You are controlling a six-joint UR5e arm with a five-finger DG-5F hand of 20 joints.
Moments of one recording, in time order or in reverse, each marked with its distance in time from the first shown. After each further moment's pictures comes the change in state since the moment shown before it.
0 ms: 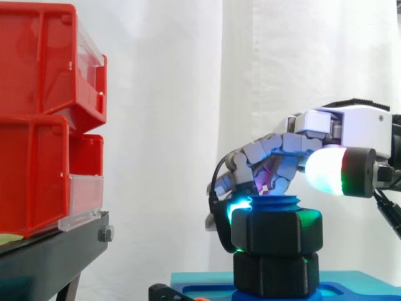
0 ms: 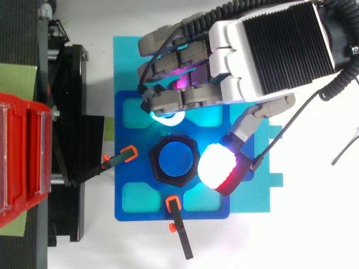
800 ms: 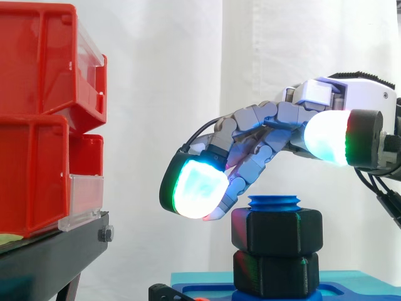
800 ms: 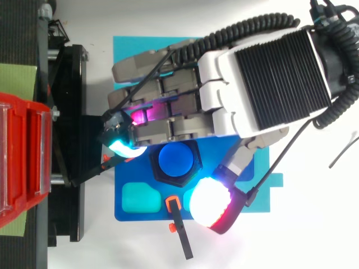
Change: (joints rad) arm 0.044 -0.001 0.008 0.058 0.016 0.020
